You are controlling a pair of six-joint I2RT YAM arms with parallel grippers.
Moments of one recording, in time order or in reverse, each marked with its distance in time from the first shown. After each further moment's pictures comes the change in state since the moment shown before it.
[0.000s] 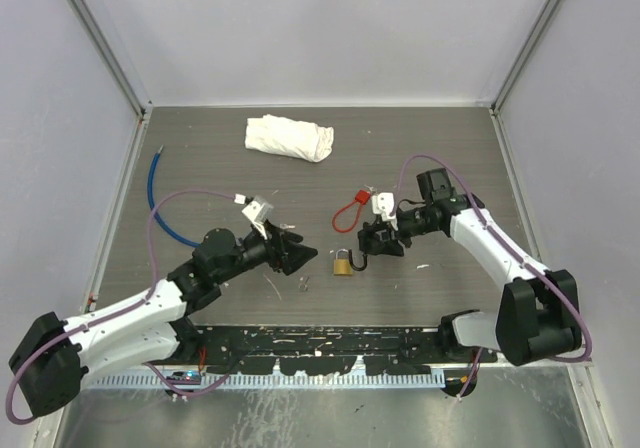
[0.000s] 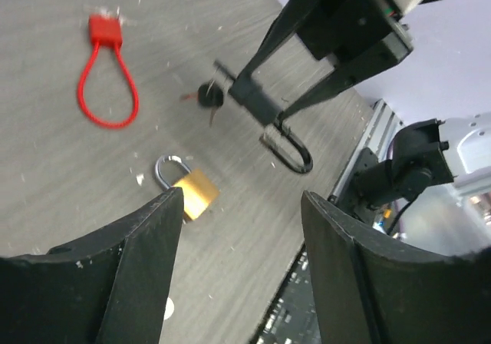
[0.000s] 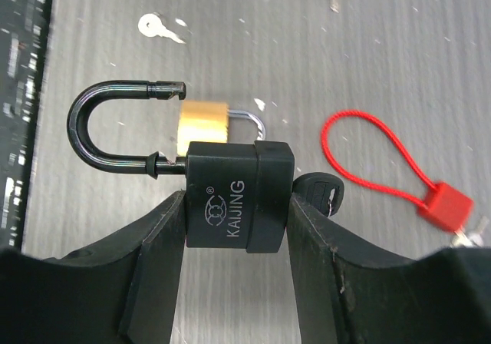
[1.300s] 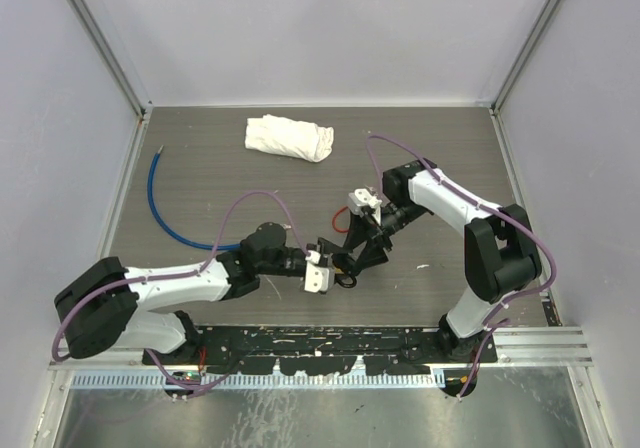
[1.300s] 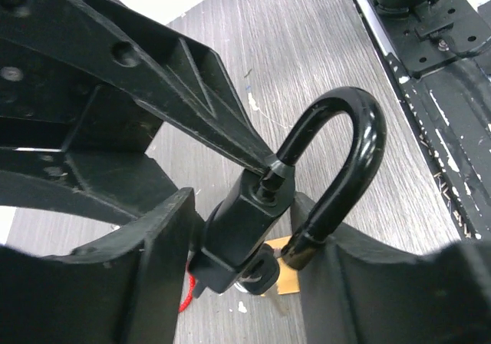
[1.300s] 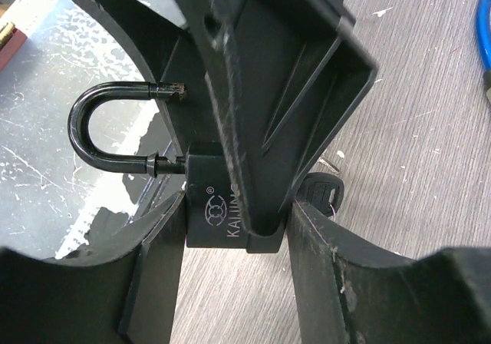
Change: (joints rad) left arm -0.166 0.413 0.196 0.167 0.392 1.276; right arm 0.203 0.406 0.347 -0.733 -0.341 -0.492
